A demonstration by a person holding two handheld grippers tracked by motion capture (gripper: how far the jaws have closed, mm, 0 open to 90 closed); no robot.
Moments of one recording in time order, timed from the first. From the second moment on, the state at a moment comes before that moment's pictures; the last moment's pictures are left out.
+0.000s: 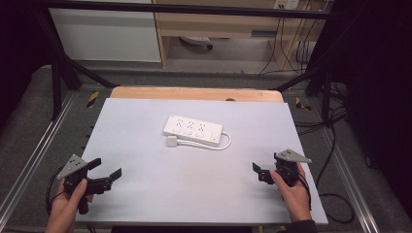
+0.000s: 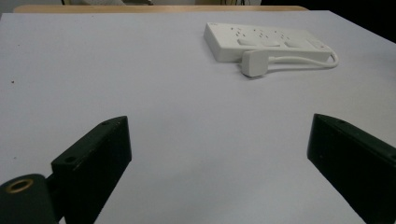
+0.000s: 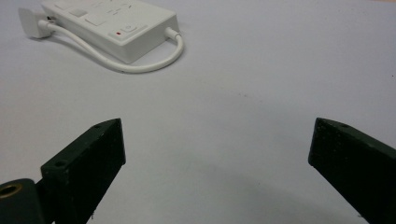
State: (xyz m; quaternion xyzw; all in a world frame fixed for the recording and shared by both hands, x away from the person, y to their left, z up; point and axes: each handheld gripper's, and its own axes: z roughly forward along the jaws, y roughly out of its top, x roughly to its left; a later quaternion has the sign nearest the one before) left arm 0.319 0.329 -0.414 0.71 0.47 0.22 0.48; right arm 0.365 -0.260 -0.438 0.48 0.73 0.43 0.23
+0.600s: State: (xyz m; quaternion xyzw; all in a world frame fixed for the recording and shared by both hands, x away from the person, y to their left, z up) left arm 0.319 0.326 -0.415 0.72 0.46 0.21 0.48; right arm 0.361 -0.258 -0.424 0.47 0.72 0.45 0.22
